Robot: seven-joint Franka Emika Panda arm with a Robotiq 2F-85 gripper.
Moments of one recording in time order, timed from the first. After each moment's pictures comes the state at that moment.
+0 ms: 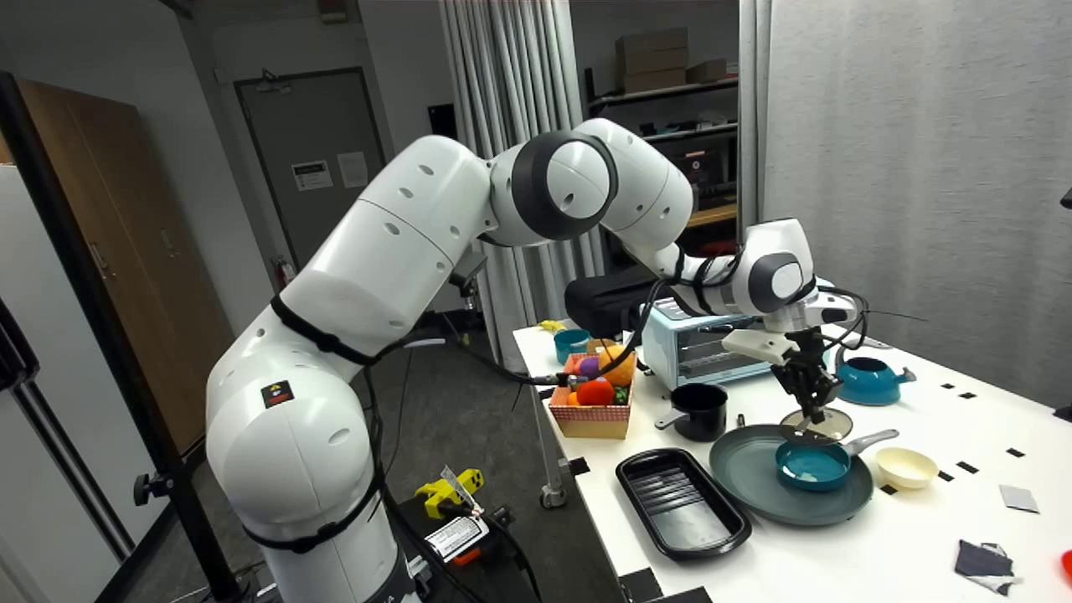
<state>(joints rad) 0.13 0.88 -0.18 -1.41 -0.11 2.37 0.32</state>
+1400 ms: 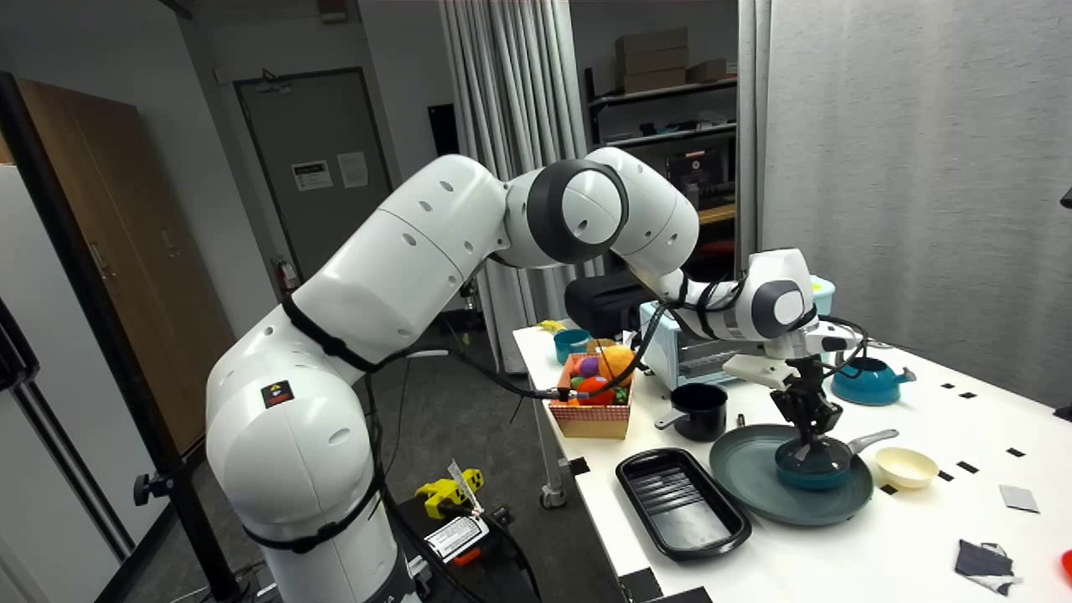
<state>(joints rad) 0.13 0.98 -0.19 -1.36 -0.11 2.35 0.32</state>
